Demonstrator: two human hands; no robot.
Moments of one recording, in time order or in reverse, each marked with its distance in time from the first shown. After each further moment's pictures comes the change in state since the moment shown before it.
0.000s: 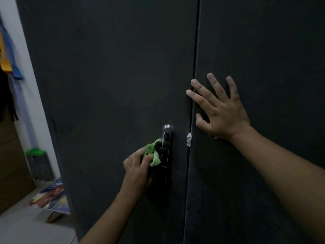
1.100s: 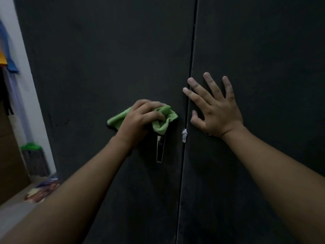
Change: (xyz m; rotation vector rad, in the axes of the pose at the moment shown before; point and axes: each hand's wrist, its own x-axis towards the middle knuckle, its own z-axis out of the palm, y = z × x) left_hand 0.133 0.001 -0.043 -0.119 0.129 0.474; right_hand -0.004 -0.004 0.001 -0.004 0.052 0.027
